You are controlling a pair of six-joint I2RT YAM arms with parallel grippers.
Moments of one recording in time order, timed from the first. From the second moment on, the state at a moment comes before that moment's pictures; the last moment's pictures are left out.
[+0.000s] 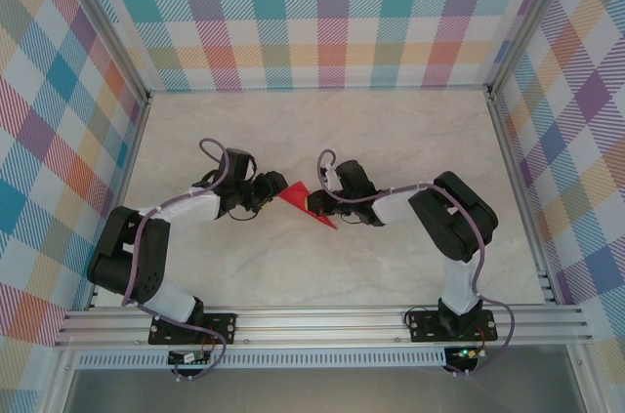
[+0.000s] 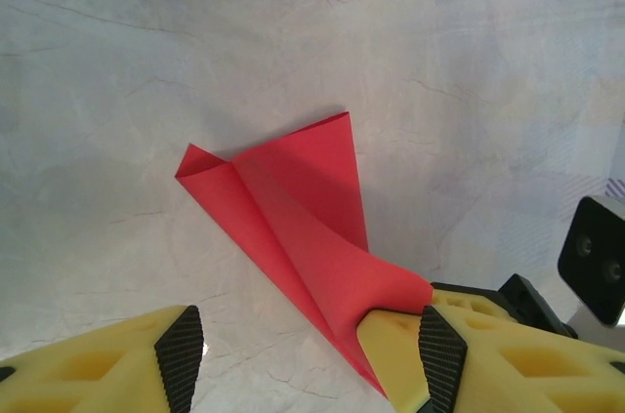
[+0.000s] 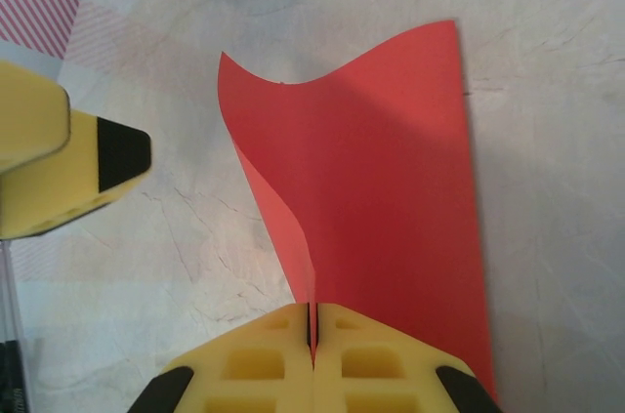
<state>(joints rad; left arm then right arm) -0.35 1.54 0.78 -0.10 0.37 -0.89 0.67 1.91 0.86 0.39 -0.49 0.62</state>
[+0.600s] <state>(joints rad) -0.39 1.62 0.78 0.00 0.46 -0.86 0.62 1.98 0.87 0.45 -0.60 0.75</state>
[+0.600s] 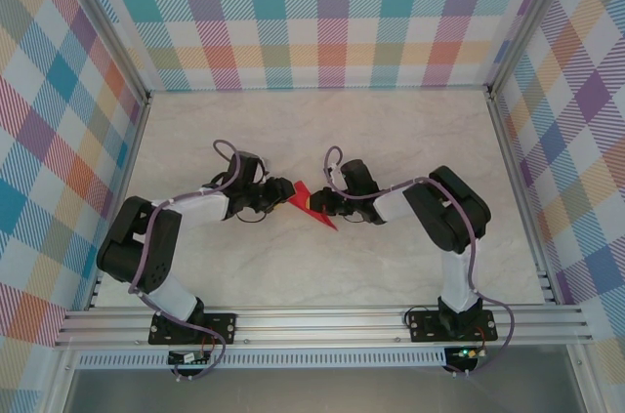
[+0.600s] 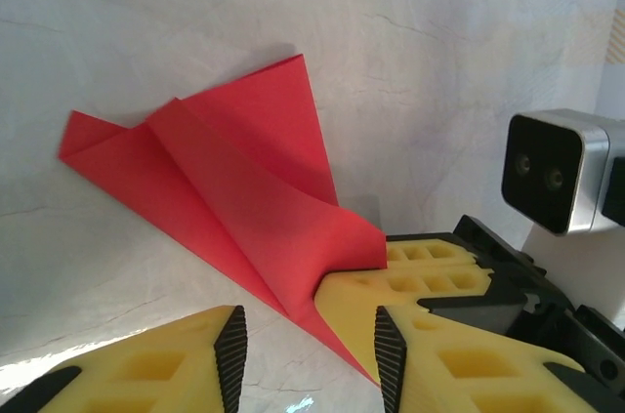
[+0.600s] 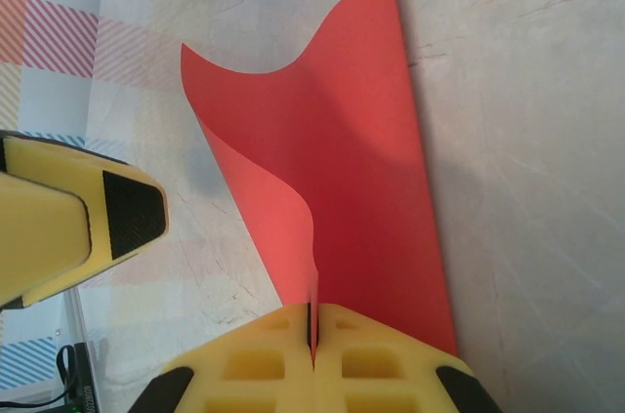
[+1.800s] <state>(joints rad) -0.43 1.78 0.85 0.05 0.46 -0.84 0.60 2.02 0.92 0.39 -0.64 0.79</state>
